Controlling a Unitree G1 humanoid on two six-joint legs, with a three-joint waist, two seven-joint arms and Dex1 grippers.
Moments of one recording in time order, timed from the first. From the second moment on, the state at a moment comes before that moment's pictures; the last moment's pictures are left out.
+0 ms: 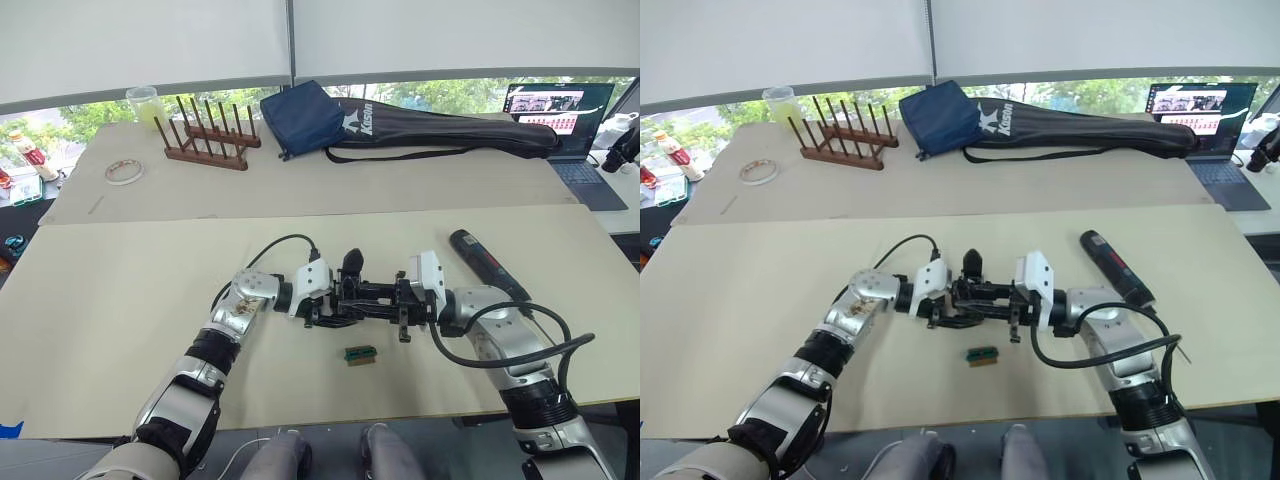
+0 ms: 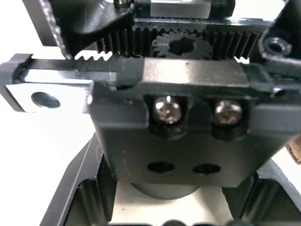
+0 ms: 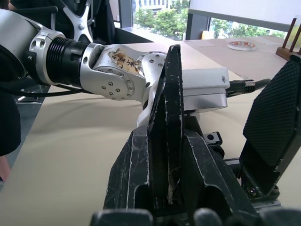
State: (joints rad) left arm -0.67 0.27 -0.29 0.57 -0.06 -0.06 -1.22; right arm -0.36 -0.48 0.17 -0.05 0.41 0.14 1.15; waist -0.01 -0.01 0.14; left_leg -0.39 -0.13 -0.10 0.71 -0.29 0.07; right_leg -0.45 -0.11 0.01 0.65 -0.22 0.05
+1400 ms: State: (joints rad) left arm -0.66 0.26 -0.30 0.57 -0.06 -0.04 -1.21; right arm -0.44 -0.53 0.22 0.04 0.41 0.14 1.24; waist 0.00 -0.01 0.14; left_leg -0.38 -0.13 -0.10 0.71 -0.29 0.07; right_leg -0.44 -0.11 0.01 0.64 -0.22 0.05
